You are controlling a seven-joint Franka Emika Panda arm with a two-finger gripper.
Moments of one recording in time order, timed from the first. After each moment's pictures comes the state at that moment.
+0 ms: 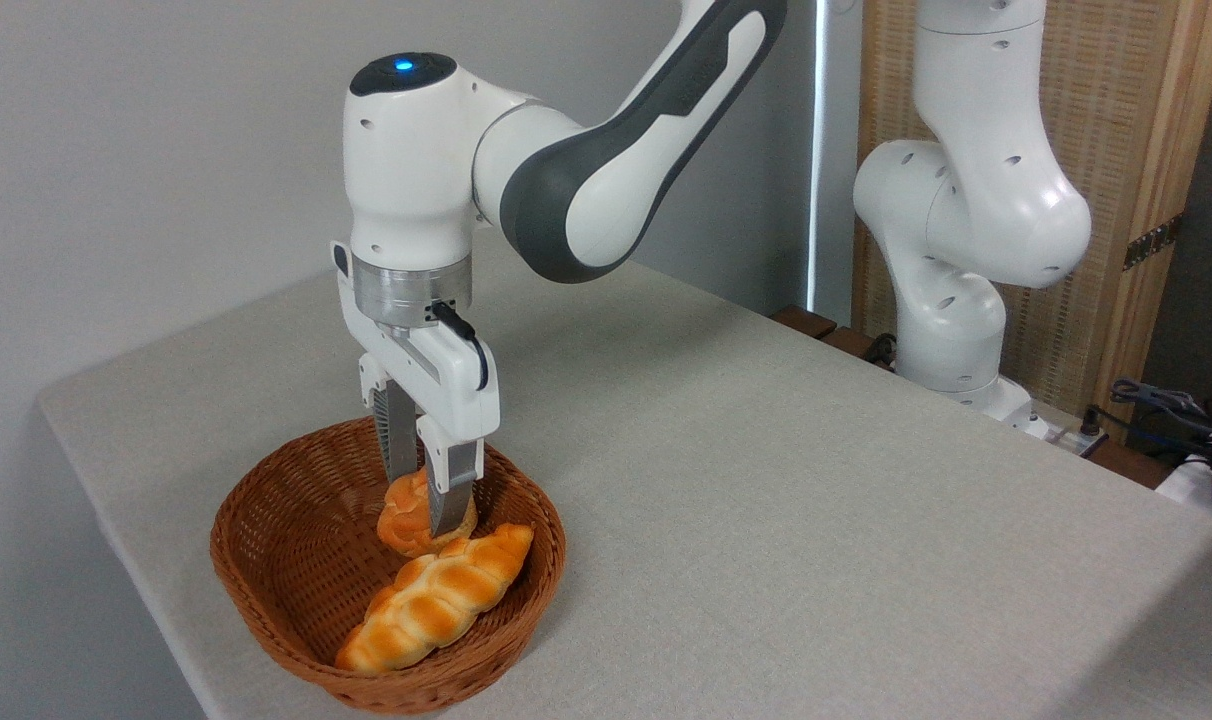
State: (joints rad) arm -0.10 0.05 -0.09 -2.07 -0.11 2.30 0.69
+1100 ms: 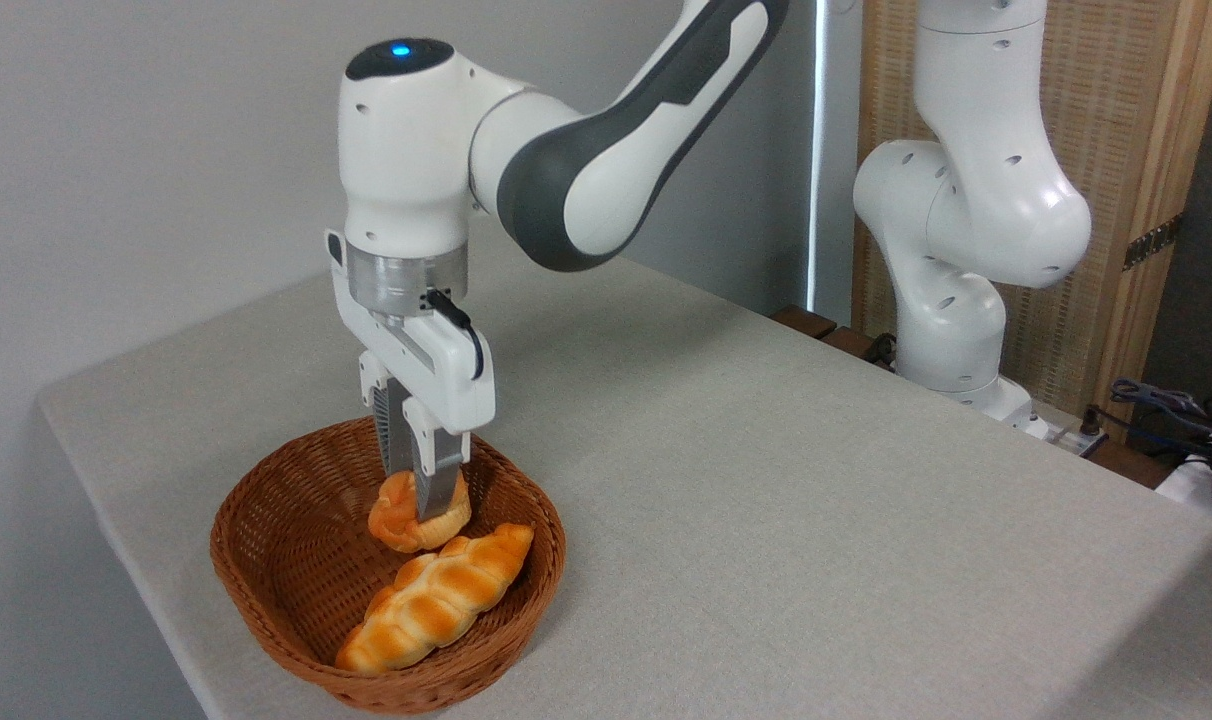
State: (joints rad) arm -0.10 0.04 -0.09 -2.04 -0.11 2.27 0.69
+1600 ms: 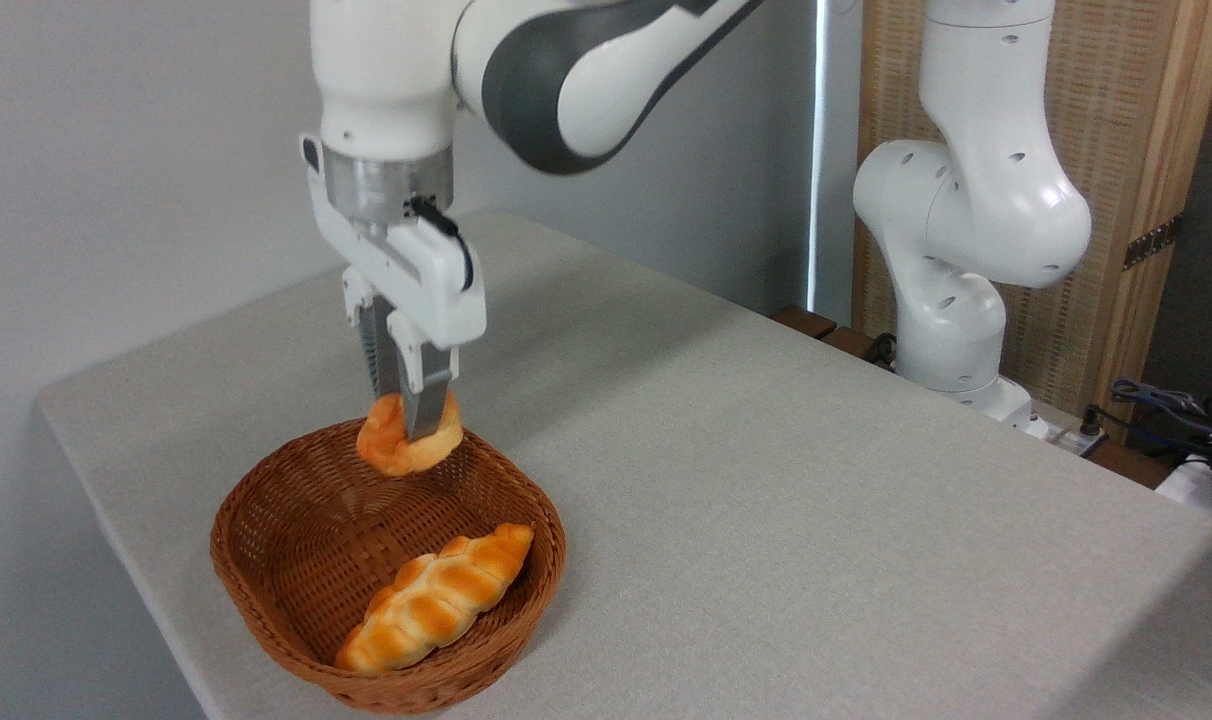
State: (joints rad) arm -0.10 -0.03 -0.08 -1.92 -0.17 2.05 0.68
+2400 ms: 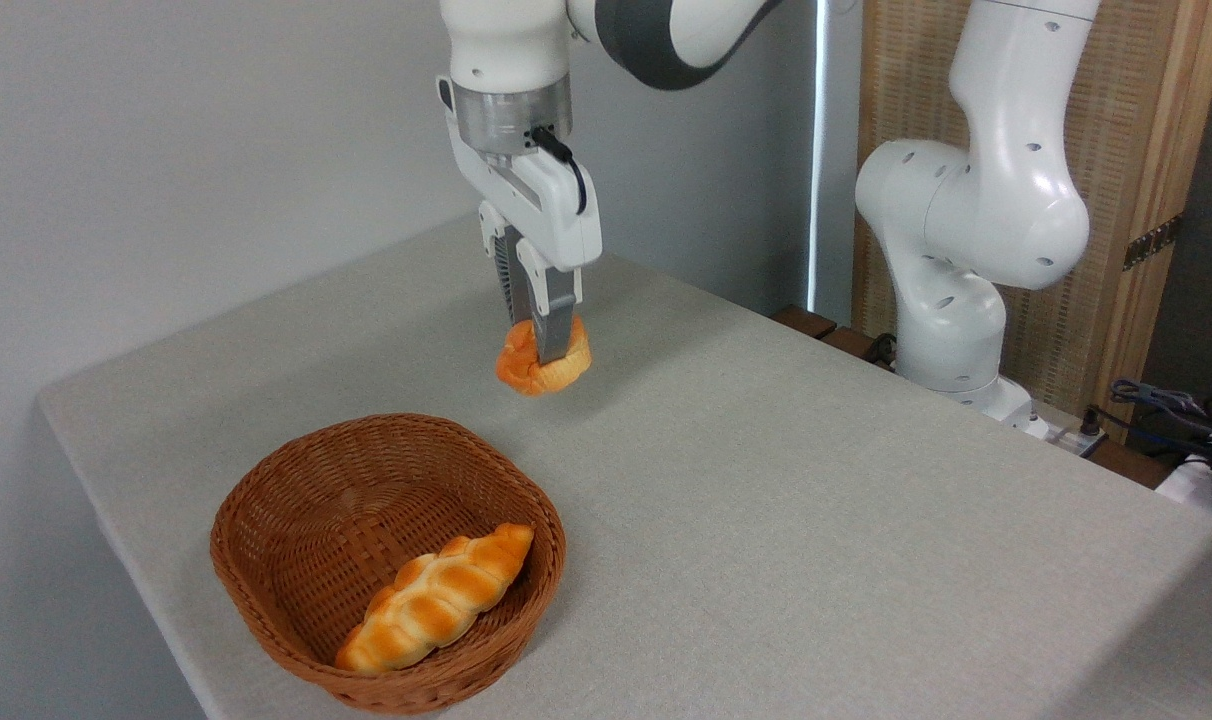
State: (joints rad) arm -0.14 -0.34 -0.08 -2.21 -0.17 1.92 0.78
